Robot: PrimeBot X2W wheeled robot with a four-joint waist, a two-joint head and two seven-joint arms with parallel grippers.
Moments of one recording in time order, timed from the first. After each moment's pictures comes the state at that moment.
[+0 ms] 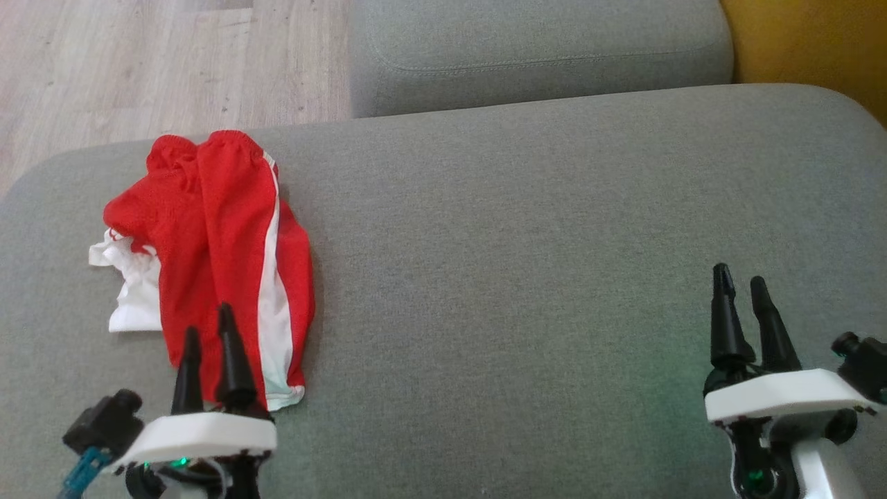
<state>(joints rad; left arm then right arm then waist) 0.00 0.03 -0.07 0.13 -0.76 -0.03 -0.08 -0.02 -0.04 -0.01 0.17 0.61 0.13 -0.08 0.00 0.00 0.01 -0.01</state>
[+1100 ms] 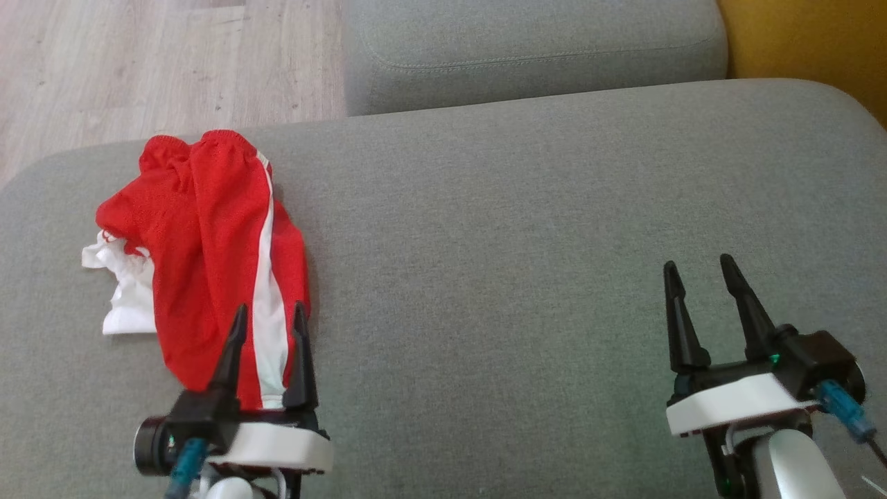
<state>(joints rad) -0.01 0.10 -0.26 0.13 -0.31 0.10 -0.18 -0.02 -0.04 0.04 0.13 0.13 0.13 -0.17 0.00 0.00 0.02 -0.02</state>
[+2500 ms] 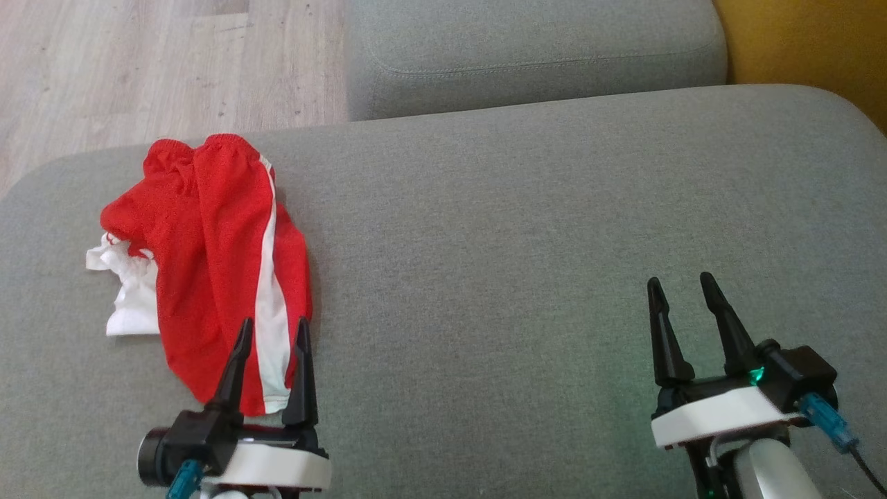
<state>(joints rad) 0.01 0.05 -0.20 0.19 -0.24 -0.02 -0.26 -0.03 -0.04 0.09 0.23 0.19 0.13 -0.25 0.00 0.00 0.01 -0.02</state>
